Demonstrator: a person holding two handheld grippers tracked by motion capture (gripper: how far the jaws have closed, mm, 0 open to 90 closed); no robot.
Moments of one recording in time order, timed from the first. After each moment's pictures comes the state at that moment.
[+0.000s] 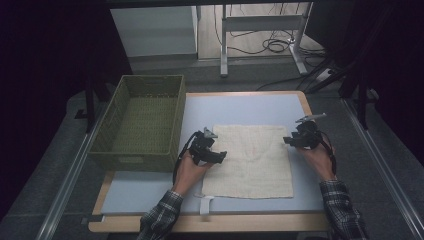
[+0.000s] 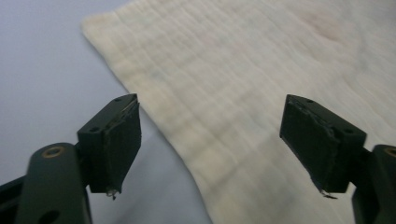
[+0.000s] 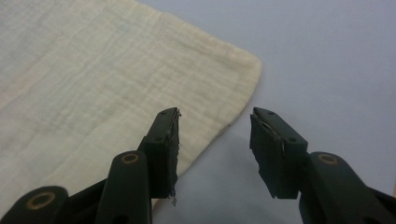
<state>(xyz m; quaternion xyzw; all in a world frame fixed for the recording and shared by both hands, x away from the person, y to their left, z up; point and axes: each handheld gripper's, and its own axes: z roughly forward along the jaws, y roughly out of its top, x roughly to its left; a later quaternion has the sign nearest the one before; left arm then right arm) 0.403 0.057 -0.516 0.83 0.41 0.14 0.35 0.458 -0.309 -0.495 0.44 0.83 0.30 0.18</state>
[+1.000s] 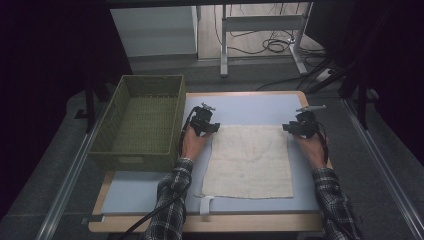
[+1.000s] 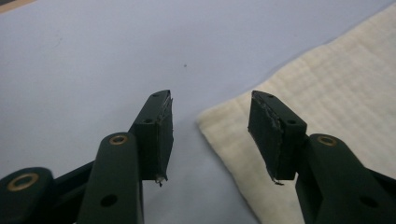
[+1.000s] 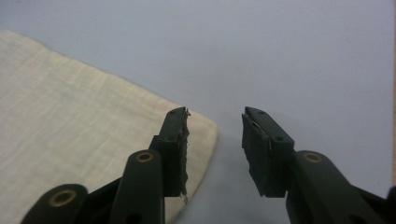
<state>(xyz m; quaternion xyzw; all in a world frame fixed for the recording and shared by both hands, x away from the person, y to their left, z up) 0.501 0.069 -0.521 0.80 0.46 0.16 0.34 0.505 -0.313 -0.504 0.47 0.79 0.34 0.20</state>
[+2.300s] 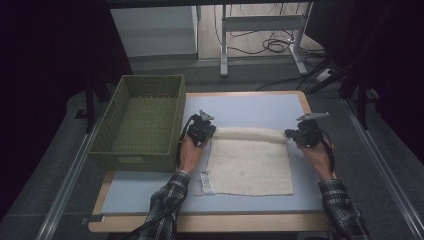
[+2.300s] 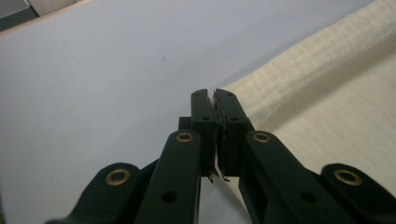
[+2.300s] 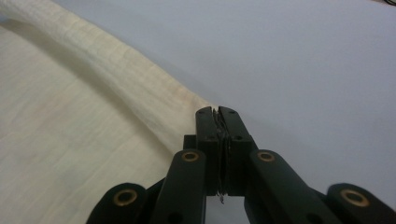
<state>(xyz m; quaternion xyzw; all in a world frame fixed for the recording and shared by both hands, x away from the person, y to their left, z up) 0.446 0.071 -0.510 0.80 0.43 0.20 0.37 0.456 -0.308 -0.486 0.42 0.82 0.35 0.19</state>
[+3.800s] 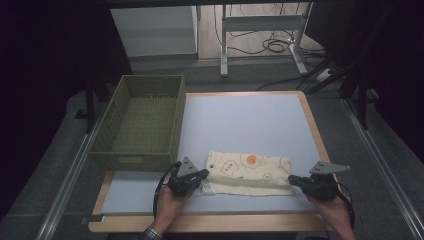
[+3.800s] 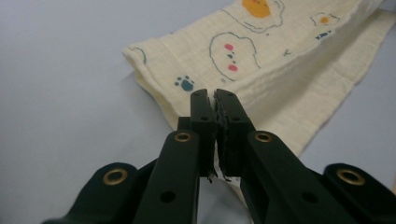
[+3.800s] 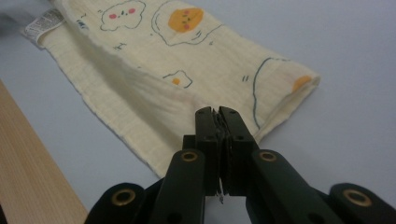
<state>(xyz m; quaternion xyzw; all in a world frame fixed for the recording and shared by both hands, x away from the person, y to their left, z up) 0.281 0.108 -0.527 0.81 0.35 0.15 0.44 0.295 -0.320 -0.503 0.36 0.83 0.41 0.13</state>
